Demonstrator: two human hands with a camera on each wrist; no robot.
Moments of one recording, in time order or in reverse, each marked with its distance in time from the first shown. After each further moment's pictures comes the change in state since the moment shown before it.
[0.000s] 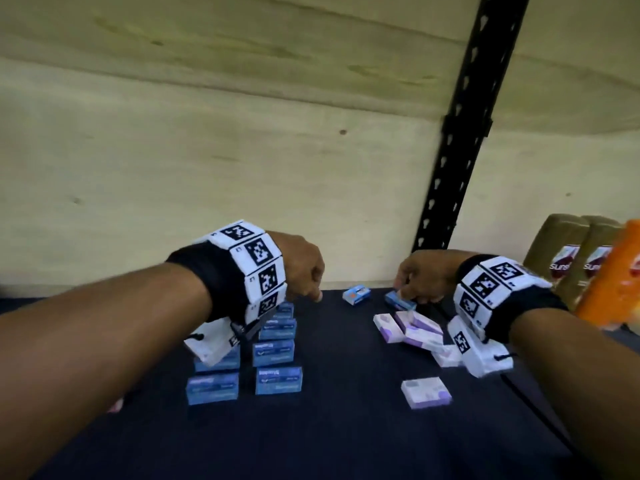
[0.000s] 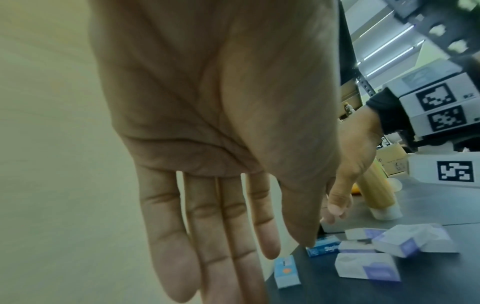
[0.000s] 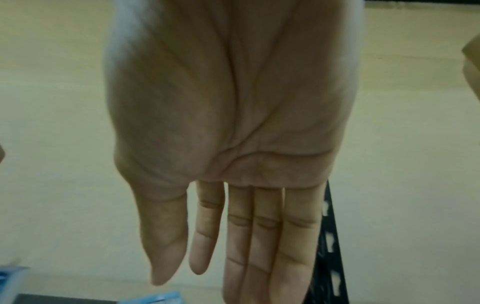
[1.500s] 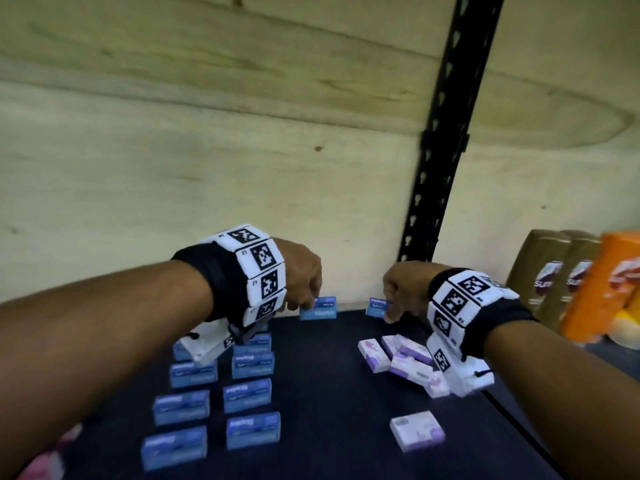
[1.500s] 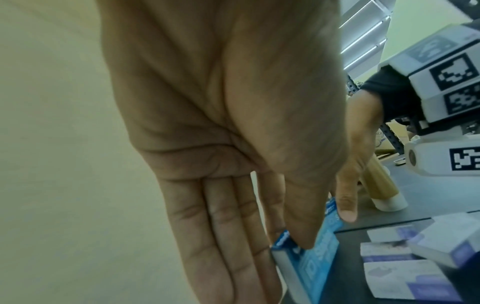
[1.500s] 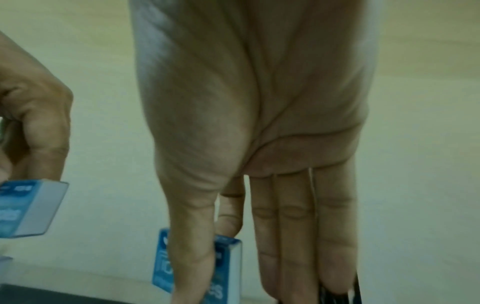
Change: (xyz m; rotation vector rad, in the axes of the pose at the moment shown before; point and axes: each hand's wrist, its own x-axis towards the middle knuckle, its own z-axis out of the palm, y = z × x) left_hand 0.040 0.006 -0.024 0.034 -0.050 0.111; right_hand 0.006 -0.010 -0.013 -0.148 0.009 0.070
